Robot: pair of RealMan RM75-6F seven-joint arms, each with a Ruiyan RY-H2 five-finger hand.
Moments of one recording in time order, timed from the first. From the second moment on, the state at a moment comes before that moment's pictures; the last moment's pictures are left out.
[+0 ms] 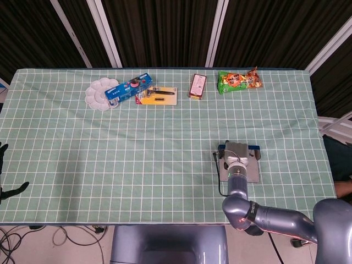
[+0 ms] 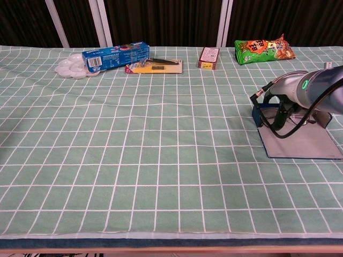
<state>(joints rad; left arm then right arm) -0.08 -1.15 -0.13 -1.63 1.32 1.47 0.02 0.96 -1.62 0.38 -1.58 0.00 1.27 -1.14</state>
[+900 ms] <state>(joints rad) -0.08 -1.17 -0.13 -1.59 1.34 1.50 0.05 0.91 -1.52 0.35 -1.60 -0.16 1.22 -1.00</state>
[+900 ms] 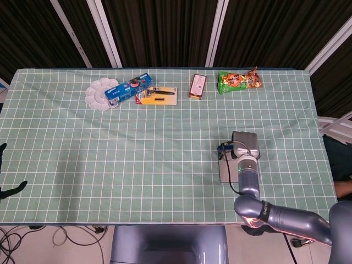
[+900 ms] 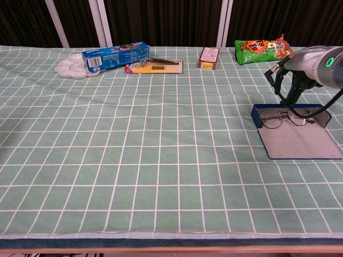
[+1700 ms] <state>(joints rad) -0.08 -1.20 -0.13 -1.54 1.37 1.54 0.08 0.89 -1.49 0.32 -1.52 -0.15 1.13 -0.90</state>
